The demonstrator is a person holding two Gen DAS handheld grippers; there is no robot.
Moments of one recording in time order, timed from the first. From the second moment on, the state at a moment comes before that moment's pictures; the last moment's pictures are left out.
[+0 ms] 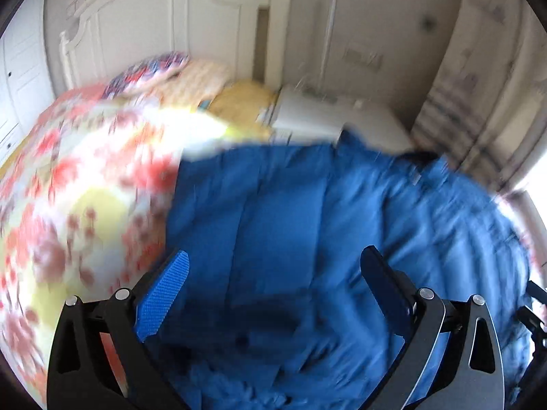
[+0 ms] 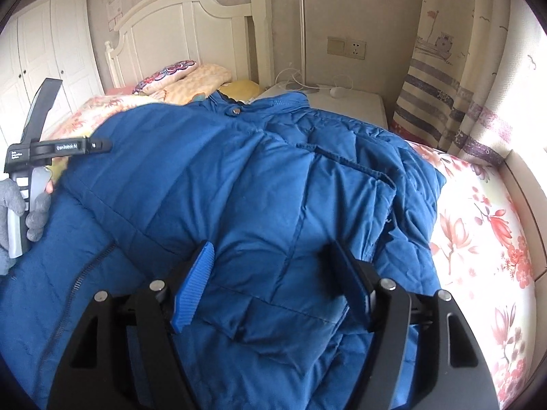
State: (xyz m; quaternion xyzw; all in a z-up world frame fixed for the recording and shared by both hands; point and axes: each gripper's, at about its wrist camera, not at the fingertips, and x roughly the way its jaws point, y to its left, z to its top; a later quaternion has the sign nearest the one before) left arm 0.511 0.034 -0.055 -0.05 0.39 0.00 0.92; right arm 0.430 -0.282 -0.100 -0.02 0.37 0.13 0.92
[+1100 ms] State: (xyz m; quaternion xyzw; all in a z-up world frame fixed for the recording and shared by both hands) left arm 0.659 0.059 -0.065 -0.02 0.47 0.01 0.88; right arm 0.596 -0.309 -0.079 -0.01 0.43 0.00 0.90
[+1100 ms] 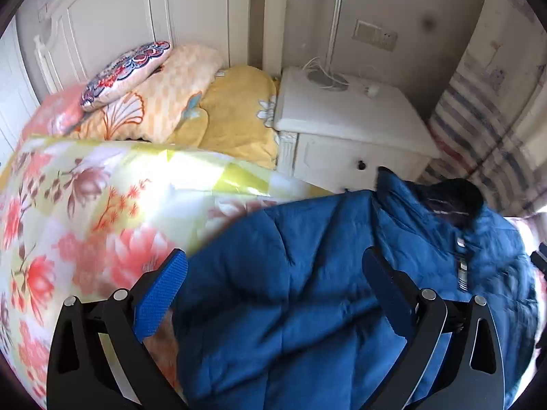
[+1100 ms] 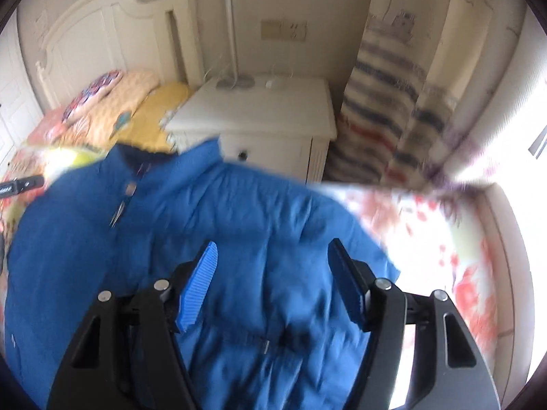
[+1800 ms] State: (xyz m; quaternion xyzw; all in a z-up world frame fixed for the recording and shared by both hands) left arm 0.497 -0.032 -0.090 0.10 0.40 -0.04 0.91; right arm 0.469 -0.228 -0.108 -0.09 0.38 0.06 0.92
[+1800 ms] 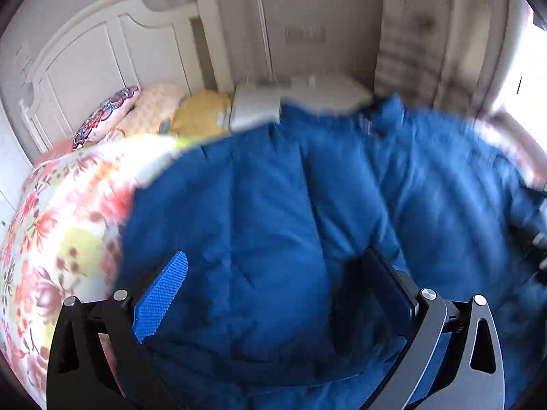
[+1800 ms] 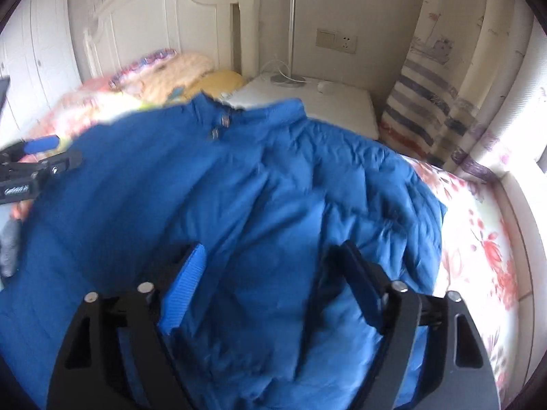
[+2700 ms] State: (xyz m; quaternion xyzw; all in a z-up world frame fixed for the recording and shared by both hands) left arm 0.449 -0.030 -0.102 0.08 0.39 -0.03 0.92; right arm 0.428 -0.224 -0.120 -0.06 0.38 0.03 0.92
